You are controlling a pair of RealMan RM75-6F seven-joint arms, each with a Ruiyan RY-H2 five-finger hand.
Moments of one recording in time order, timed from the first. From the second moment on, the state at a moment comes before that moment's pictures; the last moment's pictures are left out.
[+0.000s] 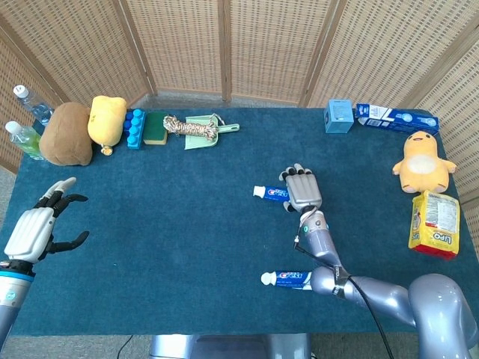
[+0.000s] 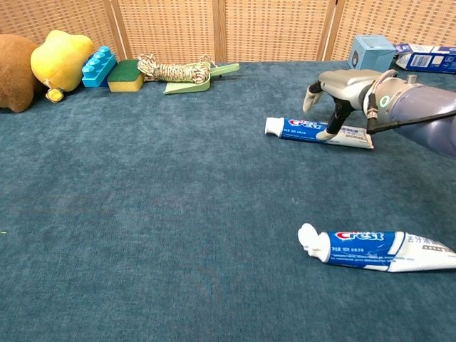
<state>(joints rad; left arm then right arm) -0.29 -0.95 -0.11 -1.96 1.28 1.26 -0.05 0.93 -1.71 0.24 -1.23 -0.62 0.96 -0.62</state>
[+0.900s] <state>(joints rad) -0.27 -0.94 -0.10 -1.95 1.30 1.25 -0.09 0.92 -1.74 0.26 -1.15 -0.63 0.93 -0.65</state>
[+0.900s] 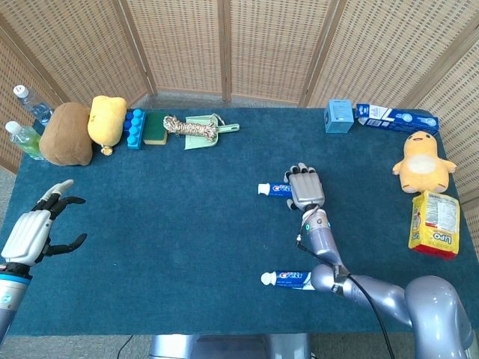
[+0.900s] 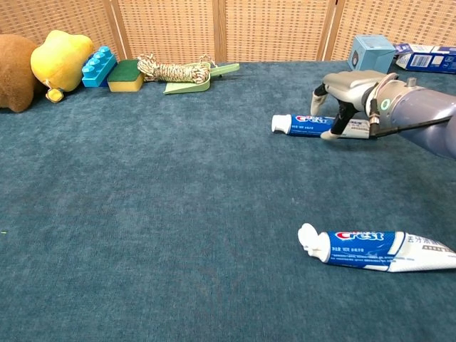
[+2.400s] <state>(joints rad) -0.27 -0.95 -0.10 -1.98 1.33 1.24 -0.10 0.72 -1.45 0.31 -1.59 -0.81 0.86 -0.19</state>
